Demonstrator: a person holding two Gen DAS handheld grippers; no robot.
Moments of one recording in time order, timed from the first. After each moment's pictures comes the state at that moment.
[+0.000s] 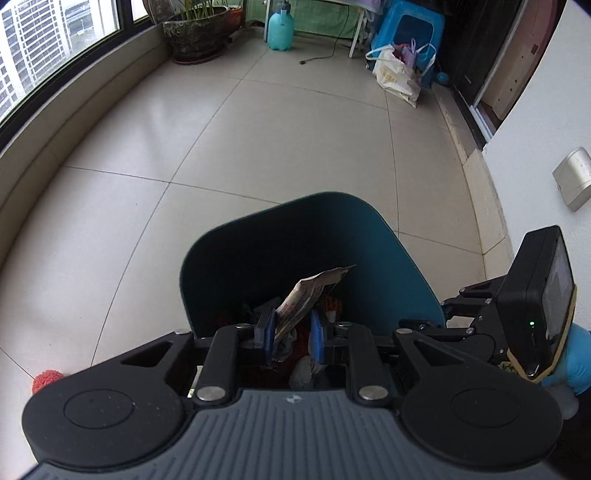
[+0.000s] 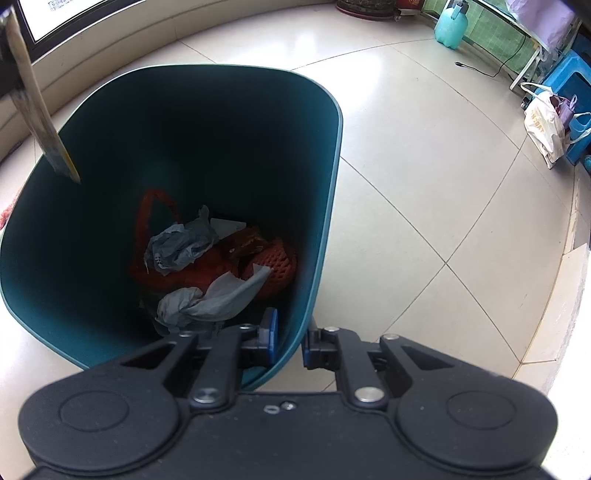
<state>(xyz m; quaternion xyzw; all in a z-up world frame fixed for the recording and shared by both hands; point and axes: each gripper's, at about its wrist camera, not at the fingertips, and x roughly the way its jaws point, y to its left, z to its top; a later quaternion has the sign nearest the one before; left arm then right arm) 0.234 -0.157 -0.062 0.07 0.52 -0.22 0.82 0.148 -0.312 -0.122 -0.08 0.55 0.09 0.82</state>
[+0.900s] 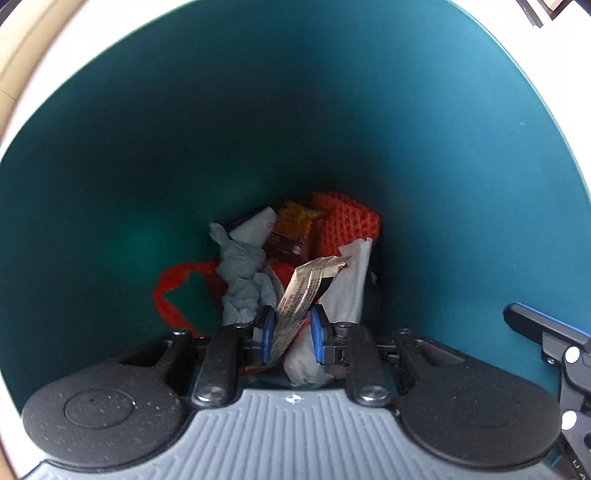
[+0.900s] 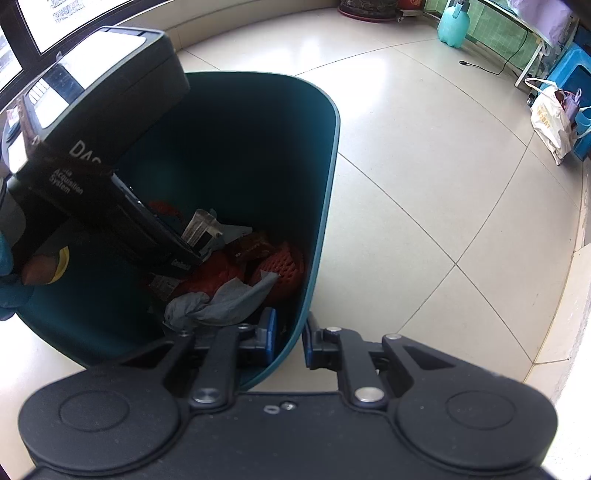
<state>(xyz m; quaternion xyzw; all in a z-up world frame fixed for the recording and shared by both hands) 0.291 -0.242 -0.229 0.15 0.67 -0.18 0.70 0.144 -0.324 -0.115 -0.07 0.55 0.11 0.83</state>
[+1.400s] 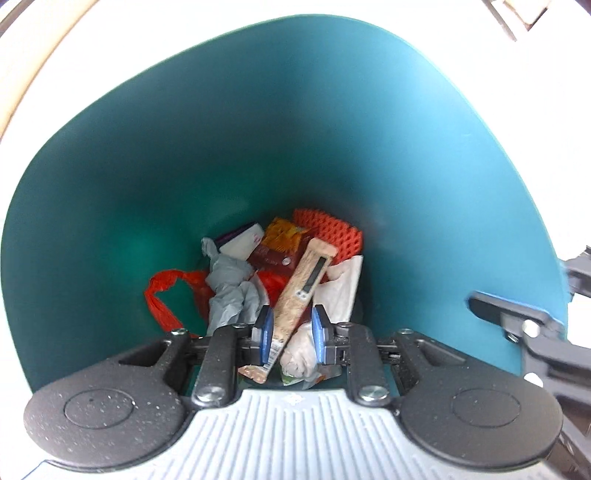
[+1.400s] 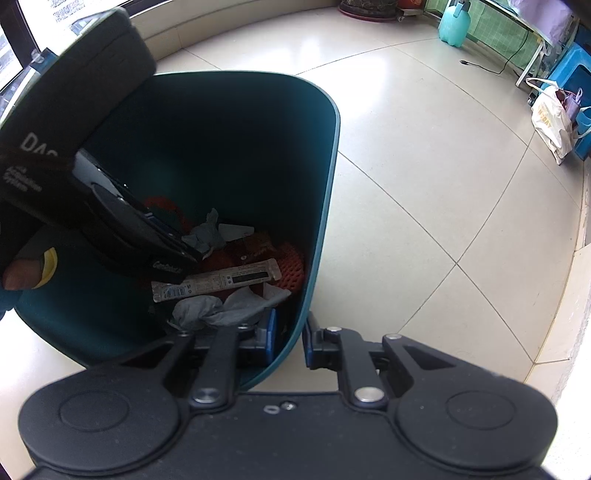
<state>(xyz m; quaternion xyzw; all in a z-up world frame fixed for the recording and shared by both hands) 0.270 -0.232 -0.203 0.14 0.63 -0.21 0.74 0.144 -0.323 -0.115 -0.07 0.55 0.11 0.83</state>
